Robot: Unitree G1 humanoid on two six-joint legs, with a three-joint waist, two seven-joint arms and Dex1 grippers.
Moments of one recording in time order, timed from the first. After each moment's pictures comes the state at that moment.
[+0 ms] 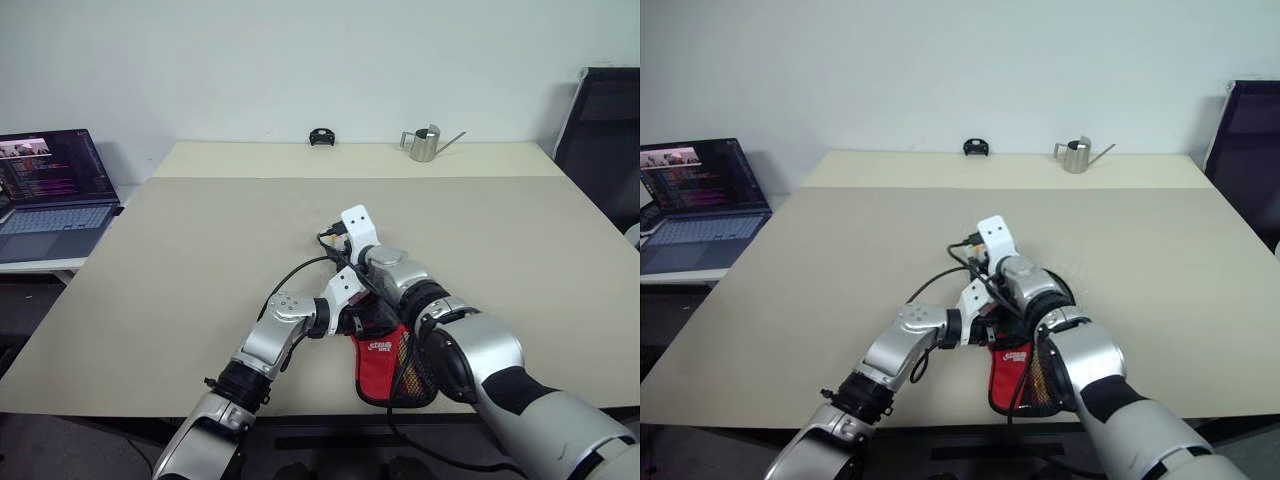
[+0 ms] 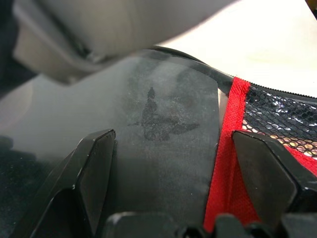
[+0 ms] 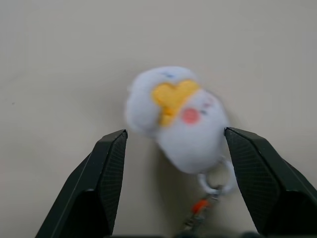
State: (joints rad) left arm -0.58 0.23 -0.31 0.29 -0.07 0.28 -0.95; right arm -1.25 0.07 -0.05 1.34 -0.10 0.09 0.25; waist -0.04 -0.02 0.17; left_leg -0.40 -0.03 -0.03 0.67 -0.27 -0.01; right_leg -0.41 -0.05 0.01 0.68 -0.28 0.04
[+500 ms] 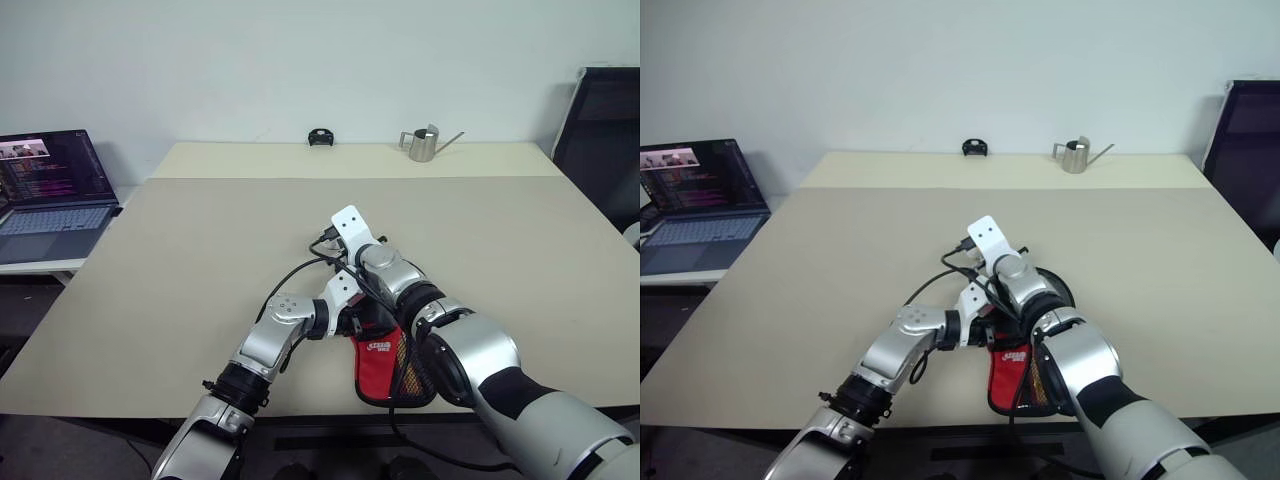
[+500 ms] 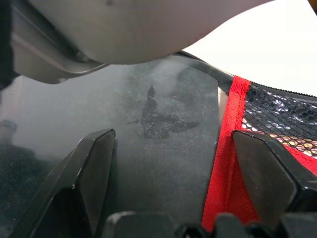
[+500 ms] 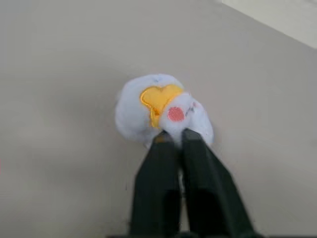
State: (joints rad) left arm -0.57 0.23 -0.31 0.28 -0.07 0.29 -0.94; right arm -1.25 0.08 0.03 1.34 -0.21 0.05 0.13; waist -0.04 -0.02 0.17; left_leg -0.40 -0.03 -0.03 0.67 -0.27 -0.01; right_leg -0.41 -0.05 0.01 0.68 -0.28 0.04
